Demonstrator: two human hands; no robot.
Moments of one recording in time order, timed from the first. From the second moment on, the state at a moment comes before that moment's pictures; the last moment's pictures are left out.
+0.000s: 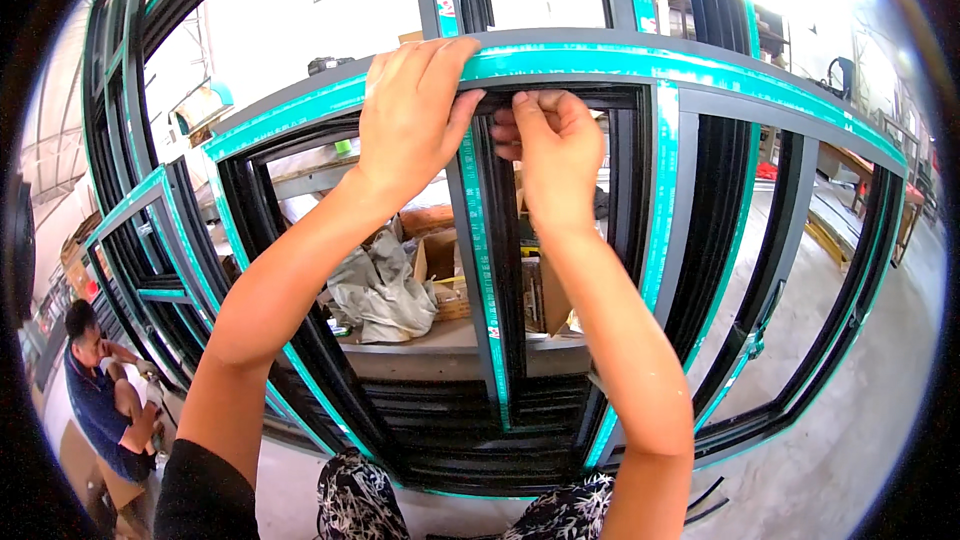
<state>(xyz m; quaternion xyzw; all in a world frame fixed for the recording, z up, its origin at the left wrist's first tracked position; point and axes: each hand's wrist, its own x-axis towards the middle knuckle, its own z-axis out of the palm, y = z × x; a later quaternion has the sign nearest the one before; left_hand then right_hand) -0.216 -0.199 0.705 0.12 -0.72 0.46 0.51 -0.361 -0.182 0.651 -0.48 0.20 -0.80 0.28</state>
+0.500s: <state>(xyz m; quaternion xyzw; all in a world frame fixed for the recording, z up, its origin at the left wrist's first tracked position) -0.234 -0.215 0.700 0.11 -0.63 0.50 0.58 -0.435 -0.176 0.701 -0.63 0.31 -0.43 -0.56</state>
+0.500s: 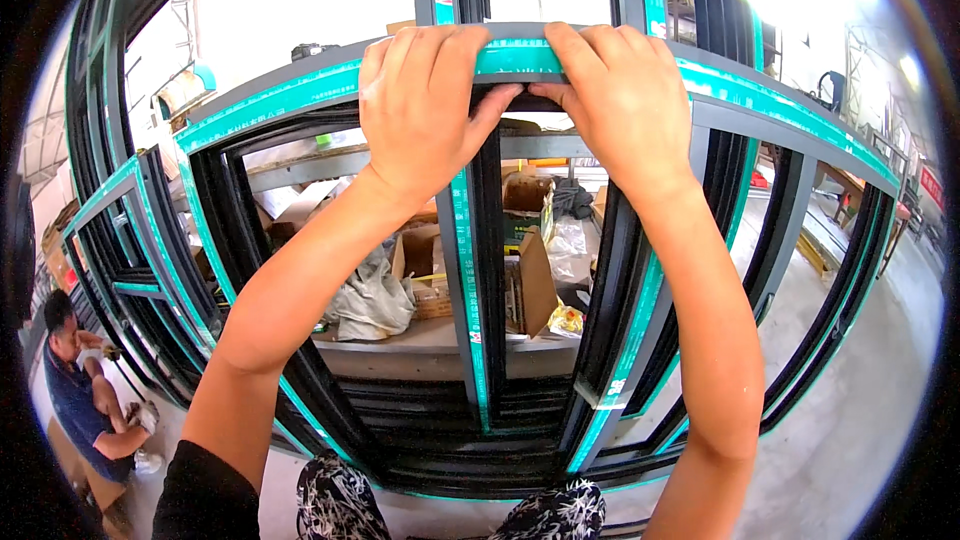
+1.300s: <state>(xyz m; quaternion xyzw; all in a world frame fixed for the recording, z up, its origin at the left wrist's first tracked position) -0.236 -0.214 0.695 0.11 -0.64 0.47 0.60 -0.459 -0.148 0.710 -0.69 0.34 -0.31 -0.55</state>
